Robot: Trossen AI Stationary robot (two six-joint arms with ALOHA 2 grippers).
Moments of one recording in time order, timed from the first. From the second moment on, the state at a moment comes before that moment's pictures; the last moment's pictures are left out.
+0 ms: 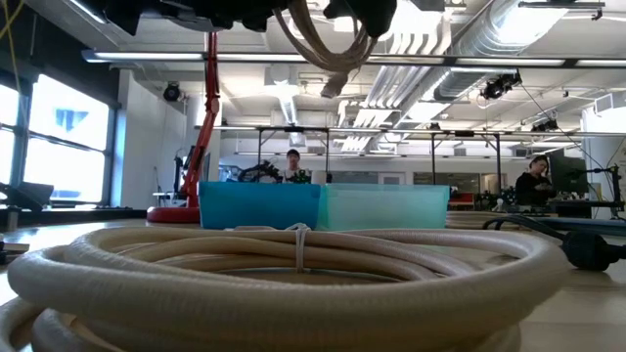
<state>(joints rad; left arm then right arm) -0.13 1.30 0.71 0.51 0.12 0.40 0.31 1.59 1.11 0.31 1.09 -0.79</state>
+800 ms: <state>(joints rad) -0.12 1.30 0.71 0.14 -0.61 0.42 0.42 1.57 1.11 0.27 1.42 -0.97</state>
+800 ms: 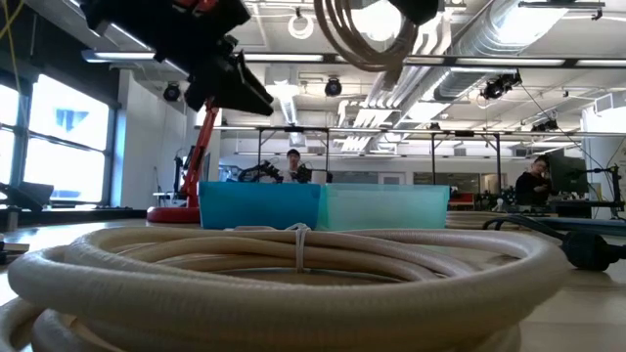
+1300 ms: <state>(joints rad) -0.12 1.30 0.71 0.07 -0.63 0.38 -0.05 1.21 1.11 -0.16 0.77 -0.33</state>
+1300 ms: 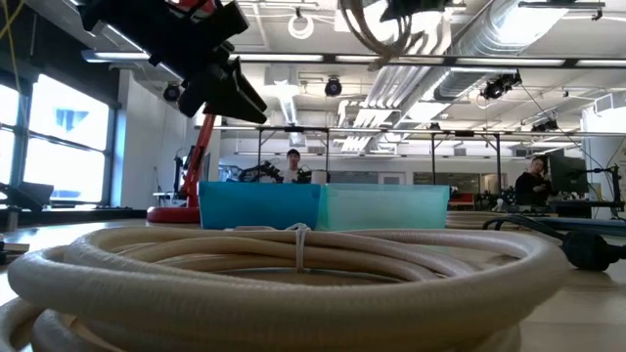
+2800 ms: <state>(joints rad) -0.12 1.30 0.71 -0.03 -0.38 0.30 -0.50 1.62 1.12 -0.38 0.17 -0.05</state>
